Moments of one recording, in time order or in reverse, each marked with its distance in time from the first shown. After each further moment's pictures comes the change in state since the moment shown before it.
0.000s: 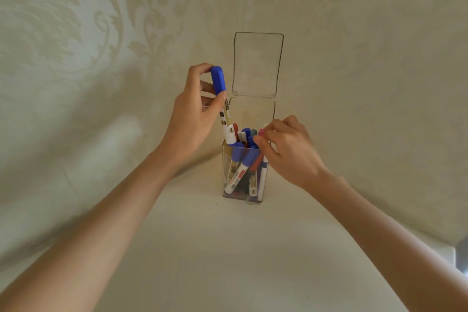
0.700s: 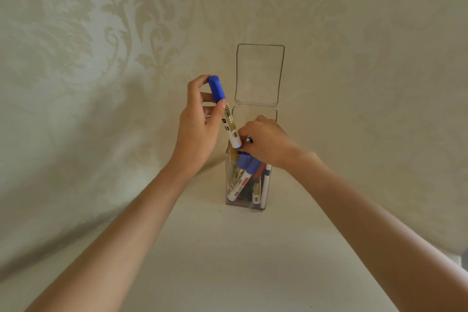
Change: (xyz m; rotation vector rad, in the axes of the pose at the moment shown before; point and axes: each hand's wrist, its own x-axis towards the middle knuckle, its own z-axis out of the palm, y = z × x) left_hand -0.007 -0.005 0.007 -0.066 0.087 0.027; right_hand 0.055 -0.022 0.005 0.095 -0.317 -0.012
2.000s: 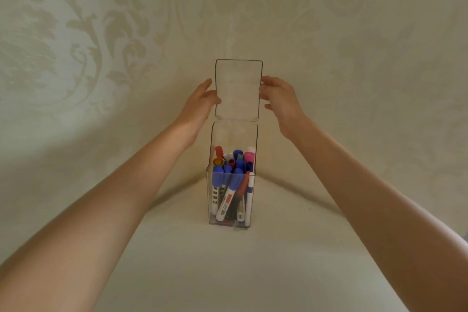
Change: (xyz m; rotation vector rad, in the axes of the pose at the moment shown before) left_hand 0.076 -0.011 0.039 -0.188 -0.286 -0.474; right_hand 0.034 0.041 -0.066 1.023 0.422 0.437
